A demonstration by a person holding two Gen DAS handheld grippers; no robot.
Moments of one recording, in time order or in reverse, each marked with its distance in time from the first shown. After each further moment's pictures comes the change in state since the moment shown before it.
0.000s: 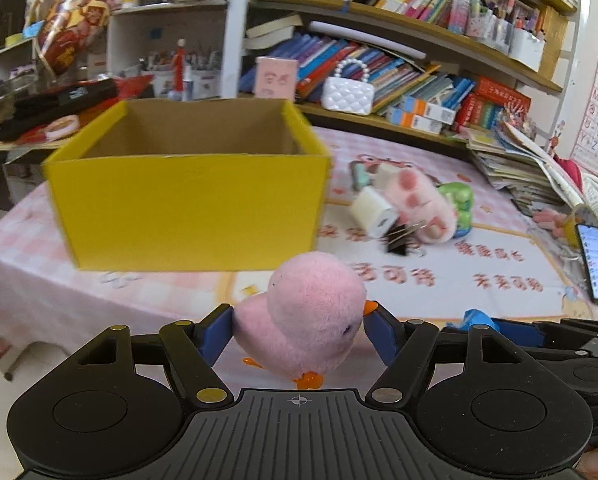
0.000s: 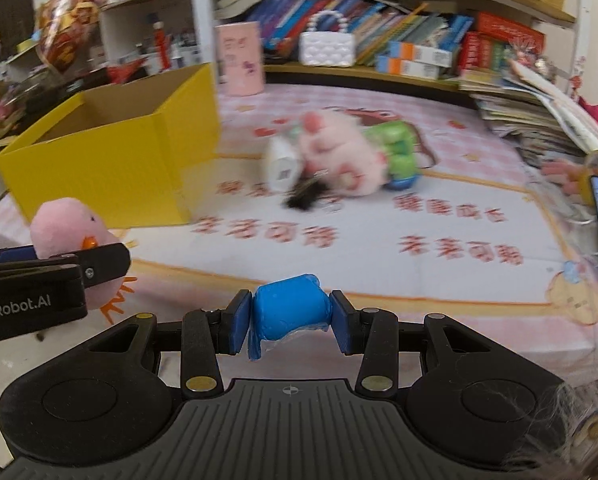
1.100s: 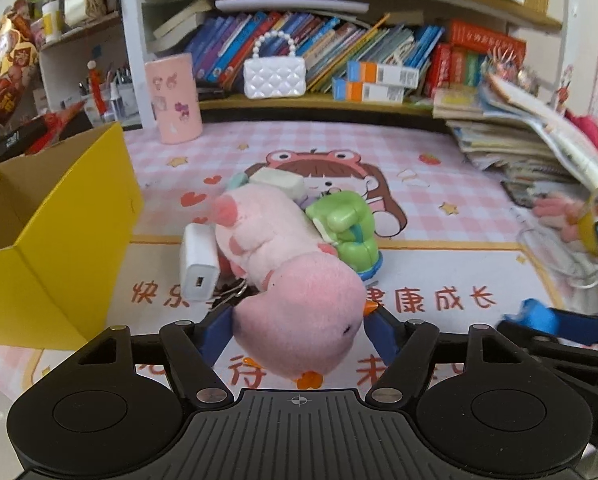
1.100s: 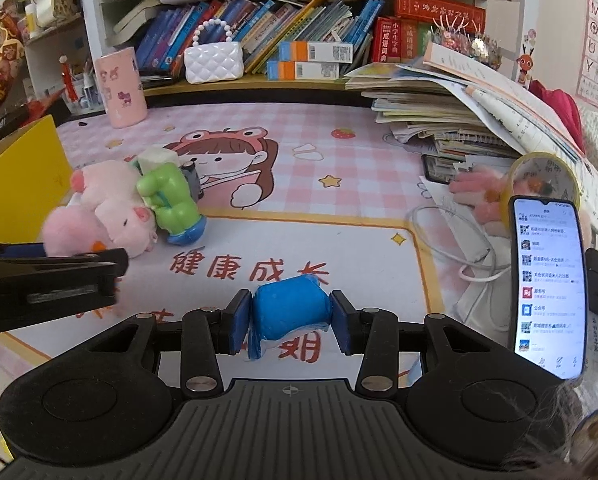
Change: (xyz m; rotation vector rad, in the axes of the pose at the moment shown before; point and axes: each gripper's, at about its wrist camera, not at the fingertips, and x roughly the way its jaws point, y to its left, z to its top) left arm 0.117 -0.204 0.053 0.099 0.054 0.098; right arm 0.042 -0.219 0.052 0.050 -0.007 -0.059
